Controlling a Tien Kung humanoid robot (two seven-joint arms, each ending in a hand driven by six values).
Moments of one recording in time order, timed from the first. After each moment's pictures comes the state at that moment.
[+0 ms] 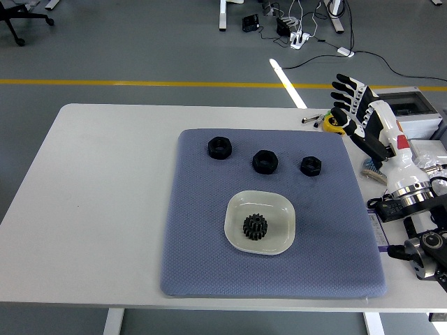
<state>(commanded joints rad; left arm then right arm) -0.18 0.12 -0.43 -0.22 0.90 0.16 0.15 0.35 -0.42 0.96 1.53 -0.91 -0.40 0.34</state>
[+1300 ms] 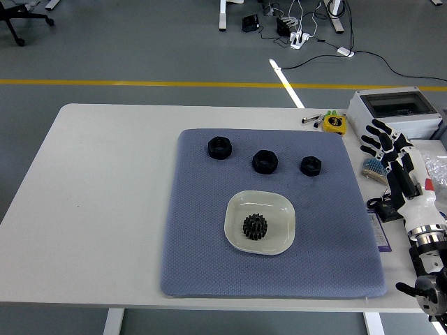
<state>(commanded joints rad) -0.19 0.11 -0.42 -0.23 0.94 0.14 0.15 0.12 -0.32 1.16 1.53 -0.92 -0.35 0.31</state>
